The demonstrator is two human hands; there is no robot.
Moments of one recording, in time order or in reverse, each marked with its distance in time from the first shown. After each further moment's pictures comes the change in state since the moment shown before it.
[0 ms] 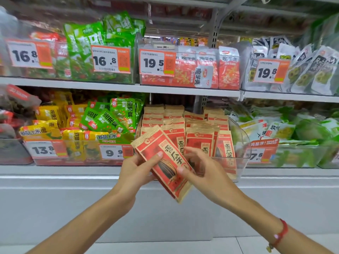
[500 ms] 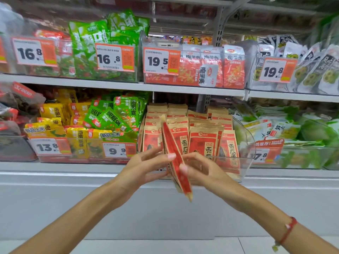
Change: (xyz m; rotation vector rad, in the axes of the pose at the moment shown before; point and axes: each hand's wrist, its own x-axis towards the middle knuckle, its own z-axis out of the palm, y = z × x) left_hand 0.010 0.008 -0.016 0.120 -0.382 -0.026; right_hand 0.001 -0.010 -0.005 0.388 -0.255 0.080
